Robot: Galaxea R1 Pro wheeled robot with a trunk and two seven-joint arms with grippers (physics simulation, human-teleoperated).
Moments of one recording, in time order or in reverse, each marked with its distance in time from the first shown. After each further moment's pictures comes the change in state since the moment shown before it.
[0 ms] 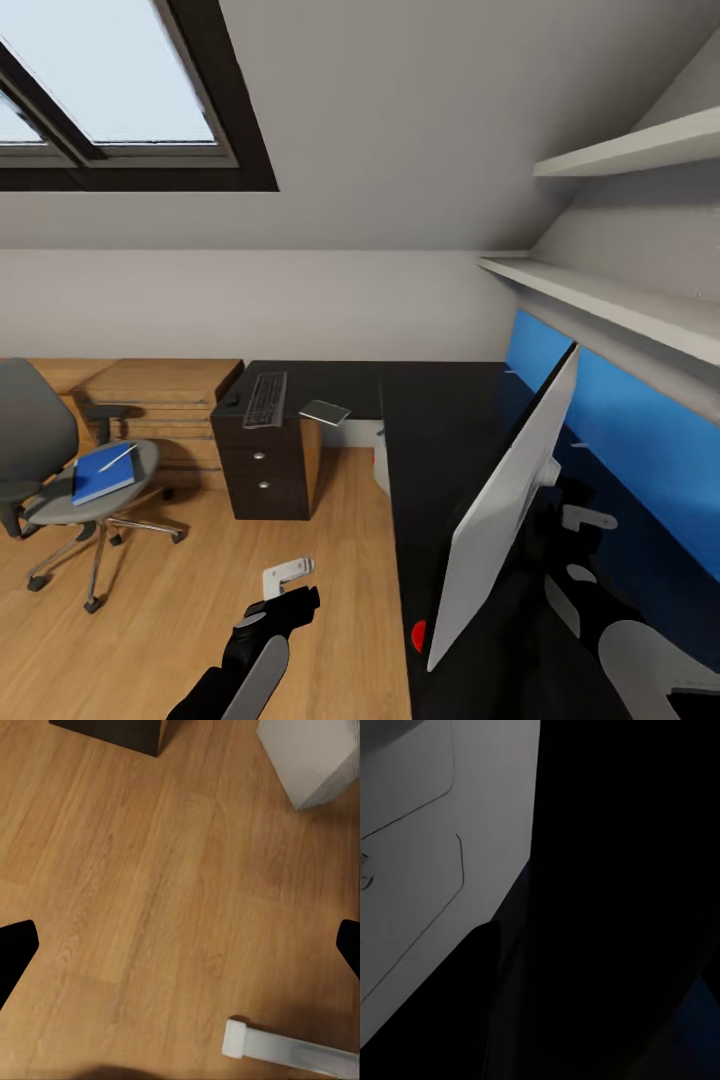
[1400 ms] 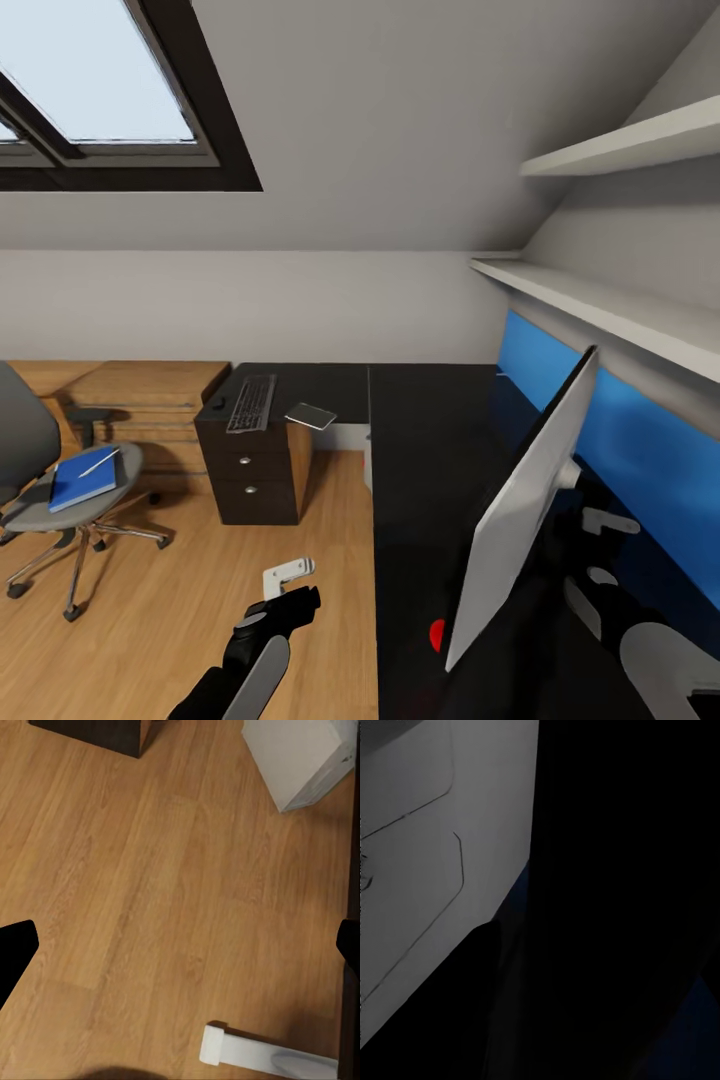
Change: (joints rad) left arm 0.000 -0.002 0.000 0.000 0.000 0.000 0.000; right arm -0.001 -0.060 0.030 0.019 -0.068 0.000 0.019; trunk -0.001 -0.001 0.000
